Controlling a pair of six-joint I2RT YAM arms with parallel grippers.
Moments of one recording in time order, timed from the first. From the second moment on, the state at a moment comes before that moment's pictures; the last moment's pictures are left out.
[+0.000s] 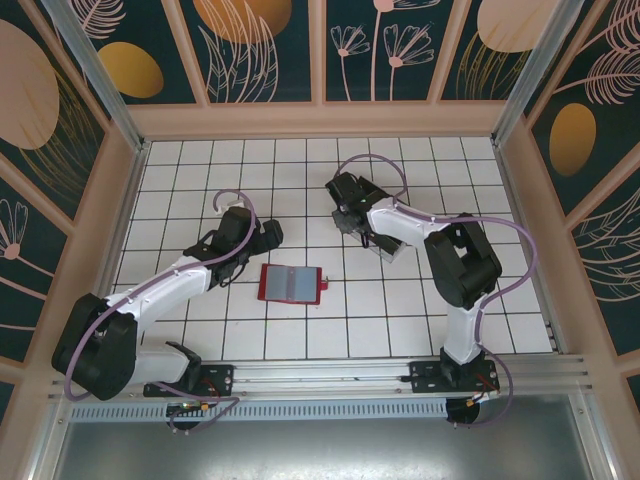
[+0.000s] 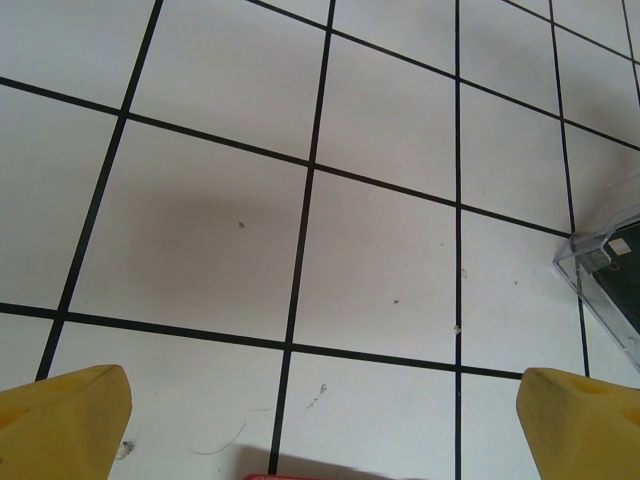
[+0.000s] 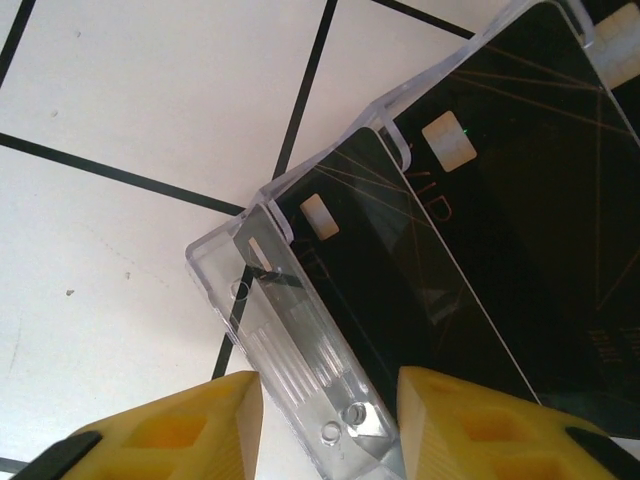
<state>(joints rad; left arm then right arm) -0.52 1.31 0.71 -0.16 -0.18 -0.72 0.65 1.91 1.33 -0.48 0.31 0.17</state>
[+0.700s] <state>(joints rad) -0.52 1.31 0.70 -0.14 -0.16 -0.72 0.68 1.92 1.33 -0.49 0.32 0.15</state>
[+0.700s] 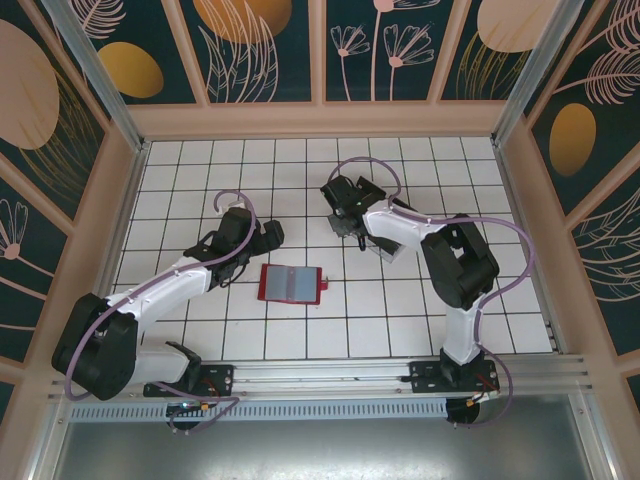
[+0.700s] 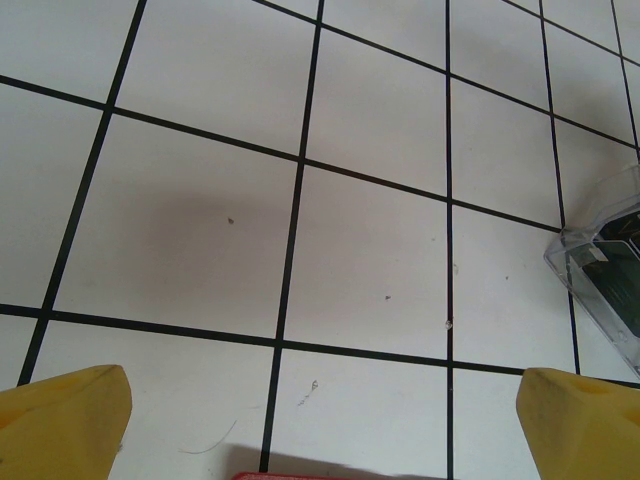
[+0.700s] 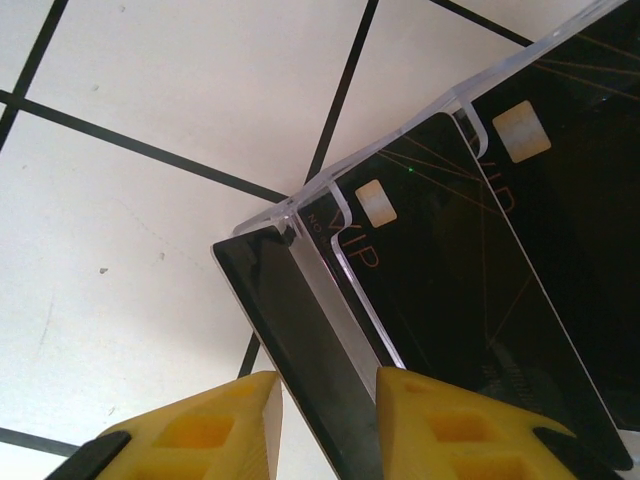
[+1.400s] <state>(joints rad) -0.52 1.31 0.70 -0.14 -0.16 -0.72 0.68 1.95 1.38 -0.53 0.34 0.10</state>
